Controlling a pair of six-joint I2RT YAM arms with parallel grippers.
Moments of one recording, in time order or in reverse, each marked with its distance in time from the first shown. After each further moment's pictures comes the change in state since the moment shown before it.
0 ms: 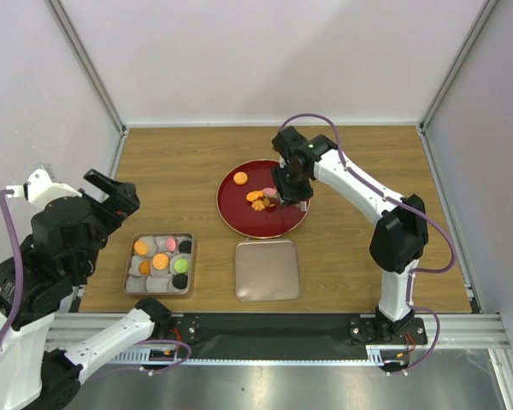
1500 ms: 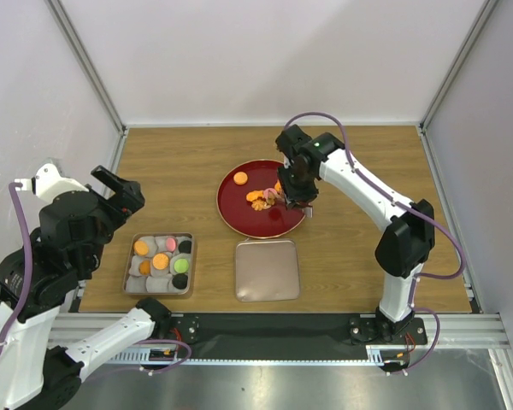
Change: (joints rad) left arm 0.000 0.029 0.001 0.004 0.010 0.018; right arm 0.000 -0.045 0.006 -0.085 0.002 0.005
